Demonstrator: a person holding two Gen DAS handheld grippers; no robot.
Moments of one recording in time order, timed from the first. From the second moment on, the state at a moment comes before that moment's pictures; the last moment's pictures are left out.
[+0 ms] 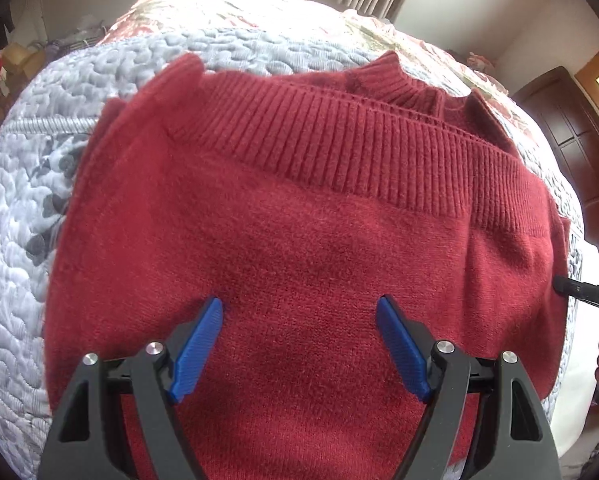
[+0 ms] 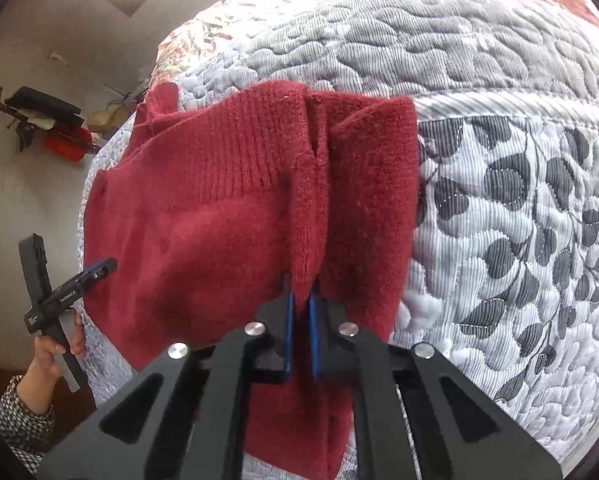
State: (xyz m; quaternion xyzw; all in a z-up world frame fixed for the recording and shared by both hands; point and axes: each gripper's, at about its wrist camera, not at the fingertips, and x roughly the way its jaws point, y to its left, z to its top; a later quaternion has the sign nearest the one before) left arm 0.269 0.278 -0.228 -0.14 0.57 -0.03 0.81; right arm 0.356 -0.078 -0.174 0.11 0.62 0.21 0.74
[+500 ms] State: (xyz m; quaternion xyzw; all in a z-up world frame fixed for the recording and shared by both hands) left arm 0.270 0.272 -0.223 -0.12 0.58 -0.03 0.81; right arm 0.321 -0.110 -0.170 0.13 0.63 0.19 0.74
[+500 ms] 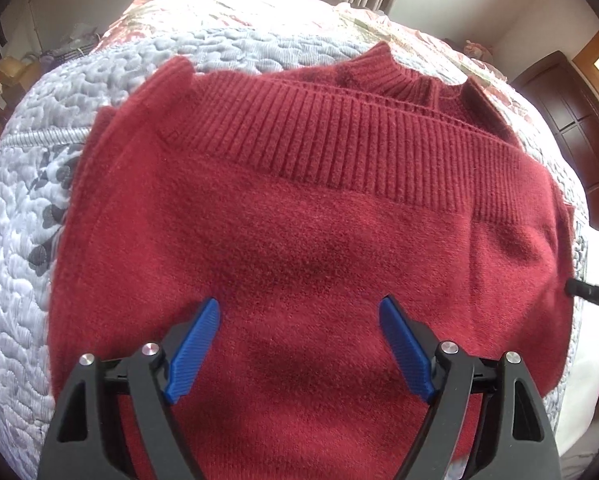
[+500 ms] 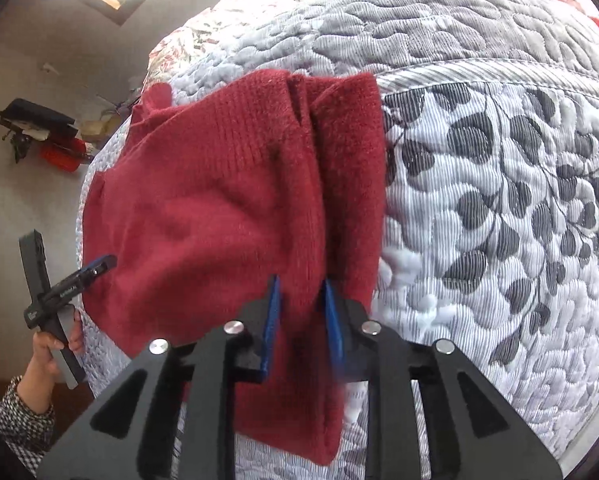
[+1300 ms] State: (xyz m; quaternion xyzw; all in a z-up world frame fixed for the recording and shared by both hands) left arm 0.252 0.254 -0.211 -0.08 0.57 -0.05 0.81; right arm 0.248 -0.100 -0.197 0.08 0.69 0.19 0.69
